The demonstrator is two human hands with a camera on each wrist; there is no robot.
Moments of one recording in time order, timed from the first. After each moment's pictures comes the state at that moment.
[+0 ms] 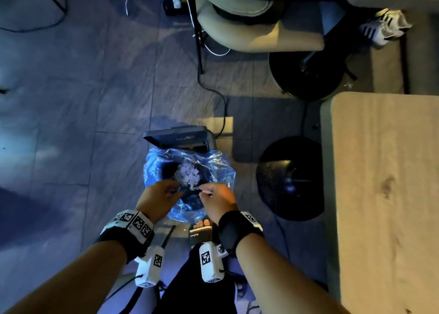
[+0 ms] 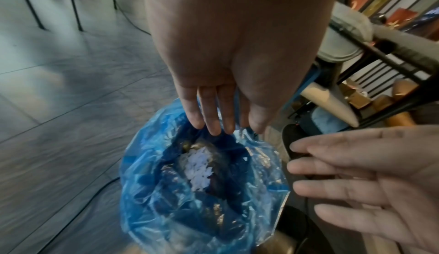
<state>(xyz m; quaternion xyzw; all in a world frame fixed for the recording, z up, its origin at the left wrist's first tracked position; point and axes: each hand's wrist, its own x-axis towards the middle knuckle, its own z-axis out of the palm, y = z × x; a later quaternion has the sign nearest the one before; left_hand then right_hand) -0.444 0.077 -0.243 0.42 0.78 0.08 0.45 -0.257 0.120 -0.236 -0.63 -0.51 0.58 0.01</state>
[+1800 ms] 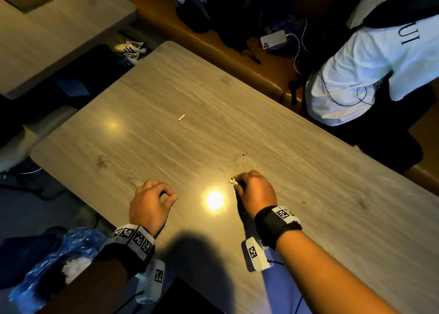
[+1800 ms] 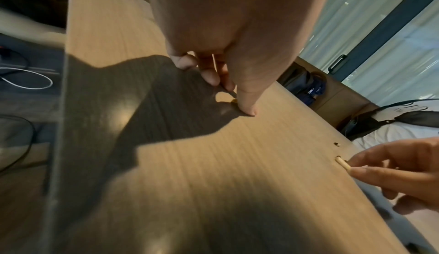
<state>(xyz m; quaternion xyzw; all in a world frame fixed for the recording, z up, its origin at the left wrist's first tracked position) -0.017 0.047 -0.065 0.81 0.49 0.05 0.30 0.217 -0.117 -0.032 -0.89 -0.38 0.21 0.12</state>
